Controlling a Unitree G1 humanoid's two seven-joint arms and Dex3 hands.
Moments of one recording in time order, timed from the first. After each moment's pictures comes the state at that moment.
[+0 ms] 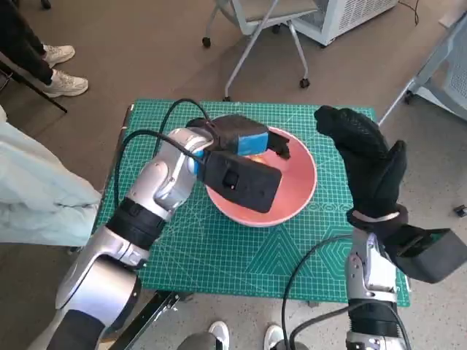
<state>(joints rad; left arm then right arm) -1.06 0.29 -0.49 0.63 0.61 -0.09 -0.57 -0.48 -0.08 -0.14 0.33 0.34 -0.57 0.46</state>
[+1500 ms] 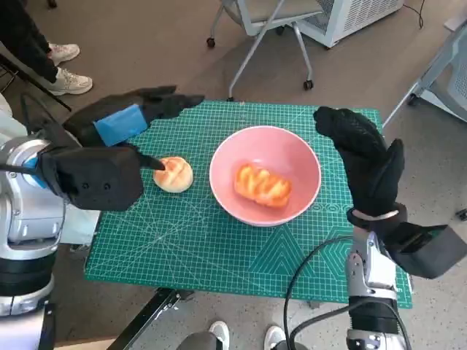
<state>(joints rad) -0.73 0.70 -0.08 -0.02 0.37 0.14 -0.75 -0.50 -0.08 -0.15 0.38 0.35 -0.57 0.50</state>
